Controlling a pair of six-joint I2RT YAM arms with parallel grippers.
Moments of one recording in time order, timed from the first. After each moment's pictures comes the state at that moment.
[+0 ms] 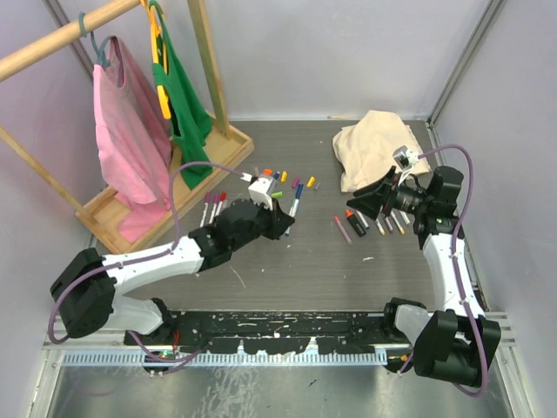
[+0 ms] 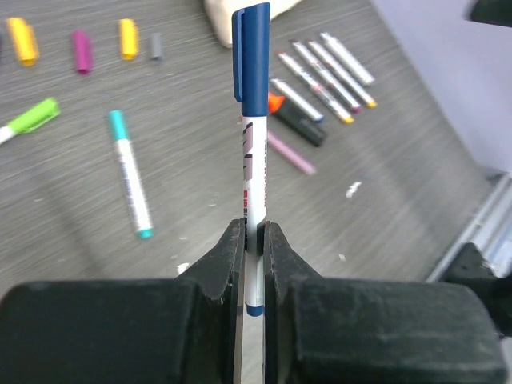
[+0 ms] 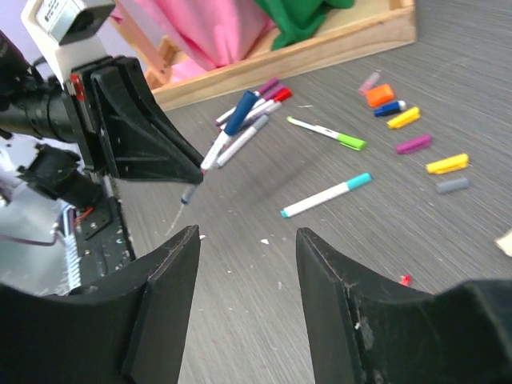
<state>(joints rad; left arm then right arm) -0.91 1.34 0.82 0.17 -0.12 -0.49 -0.22 1.03 0.75 -0.06 -1.26 0.07</state>
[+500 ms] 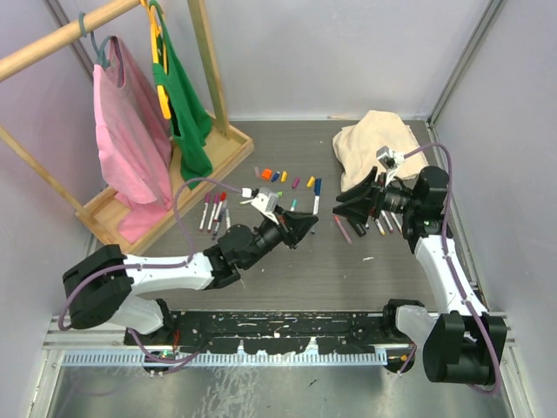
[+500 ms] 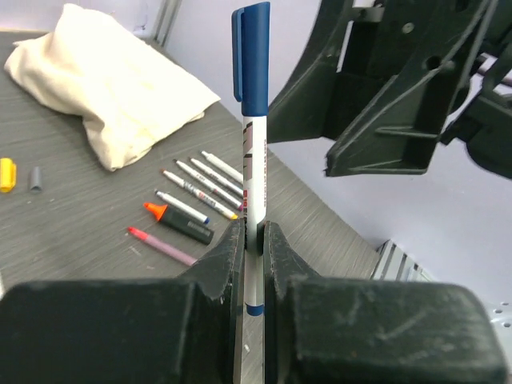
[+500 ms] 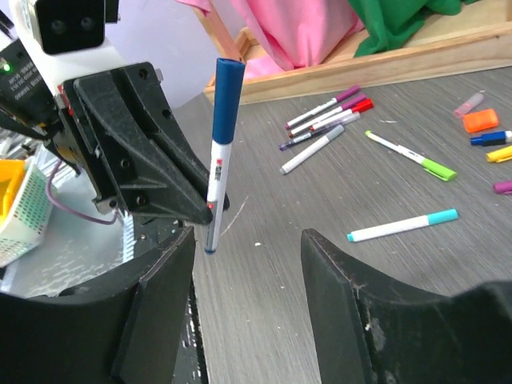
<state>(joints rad) -1.10 1.38 0.66 0.86 -0.22 -0.48 -0.08 1.03 0.71 0.18 -1.35 0.28</state>
